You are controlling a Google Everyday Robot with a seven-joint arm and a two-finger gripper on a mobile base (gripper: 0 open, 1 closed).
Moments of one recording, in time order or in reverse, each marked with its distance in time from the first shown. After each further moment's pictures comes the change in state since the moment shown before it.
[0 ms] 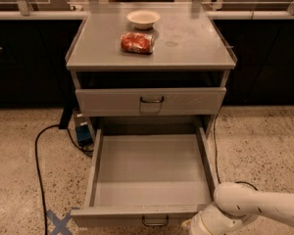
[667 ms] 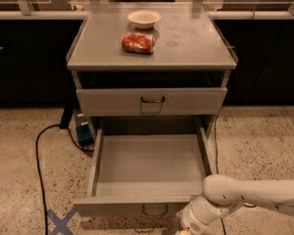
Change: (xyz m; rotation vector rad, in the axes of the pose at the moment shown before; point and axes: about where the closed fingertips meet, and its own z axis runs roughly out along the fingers) arm -0.023 -0.050 0.023 0.037 0.029 -0.031
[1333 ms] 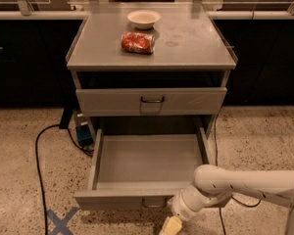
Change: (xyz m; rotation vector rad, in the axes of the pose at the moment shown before) arm -0.049 -0.027 0.002 0.036 -0.058 -0.066
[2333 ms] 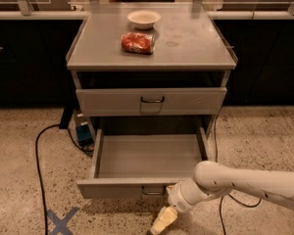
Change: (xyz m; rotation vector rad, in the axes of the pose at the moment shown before) arm -0.037 -0.023 -0.013 0.089 -0.110 -0.005
